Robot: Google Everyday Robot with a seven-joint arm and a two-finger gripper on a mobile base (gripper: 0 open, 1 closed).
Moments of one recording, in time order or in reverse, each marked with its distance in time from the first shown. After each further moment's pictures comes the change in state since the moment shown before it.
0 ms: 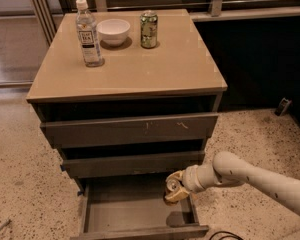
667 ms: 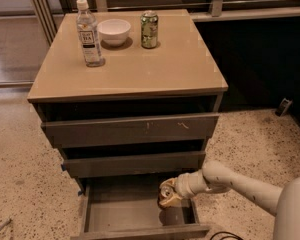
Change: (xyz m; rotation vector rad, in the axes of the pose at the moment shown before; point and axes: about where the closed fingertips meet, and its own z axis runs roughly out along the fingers) arm 0.054 -0.007 0.076 -0.037 -0.033 -0.039
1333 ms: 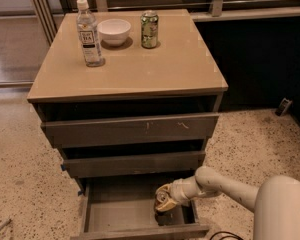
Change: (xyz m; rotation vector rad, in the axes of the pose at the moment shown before) arm 0.037 -0.002 0.053 -0.035 -0.009 0.016
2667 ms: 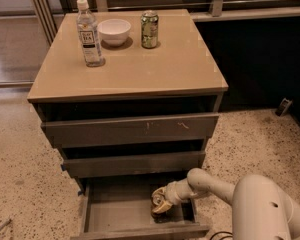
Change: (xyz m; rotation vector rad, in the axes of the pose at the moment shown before) arm 0.036 -0.010 0.052 -0.041 0.033 -0.040
